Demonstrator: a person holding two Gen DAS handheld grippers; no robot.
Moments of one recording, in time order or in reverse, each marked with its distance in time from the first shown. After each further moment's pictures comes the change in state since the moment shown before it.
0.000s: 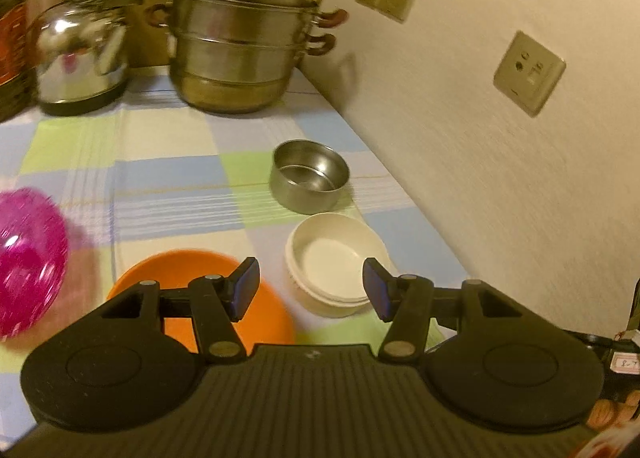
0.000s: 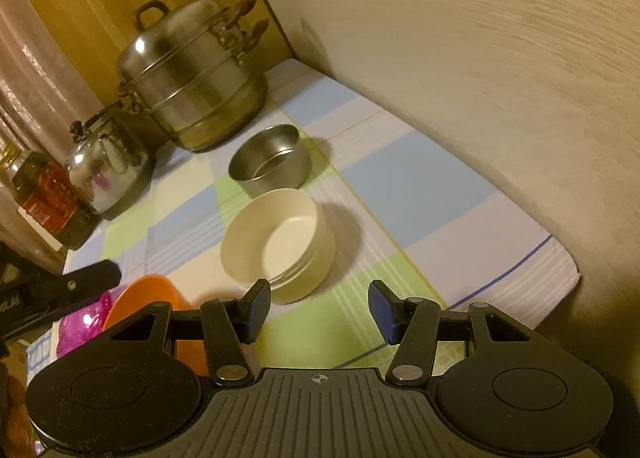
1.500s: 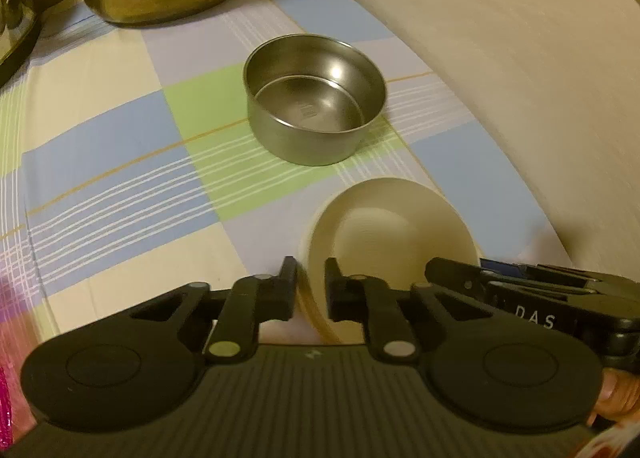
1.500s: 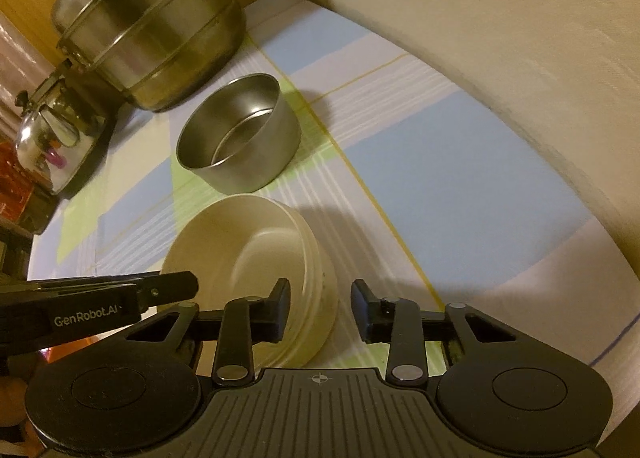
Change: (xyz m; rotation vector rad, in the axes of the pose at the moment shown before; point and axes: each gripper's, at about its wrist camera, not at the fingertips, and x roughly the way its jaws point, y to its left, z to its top) left arm 0.177 0.012 0.039 0.127 0.371 0.036; right arm 0.137 -0.005 0.046 -0.005 0.205 -0.024
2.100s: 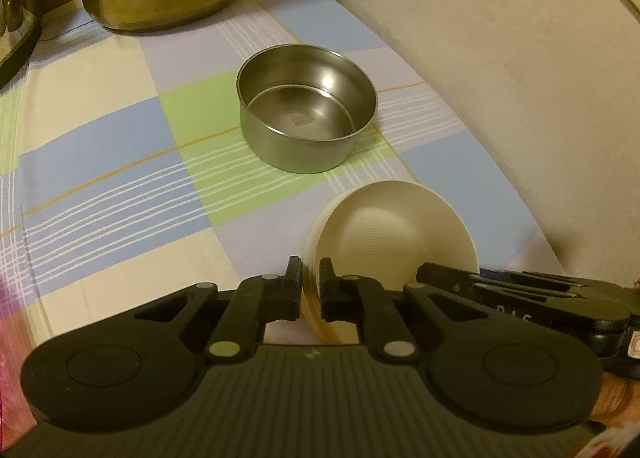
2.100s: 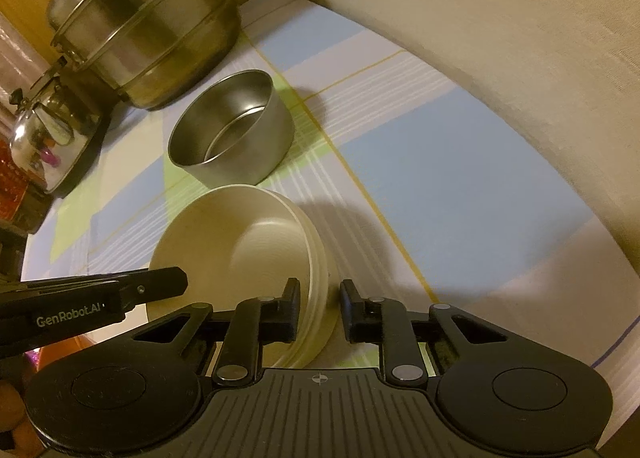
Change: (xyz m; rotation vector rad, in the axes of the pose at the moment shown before) left arm -0.007 -0.004 -0.002 -0.004 -0.041 -0.018; right arm -0.001 -0.001 -0.001 0.001 -0.012 -0.018
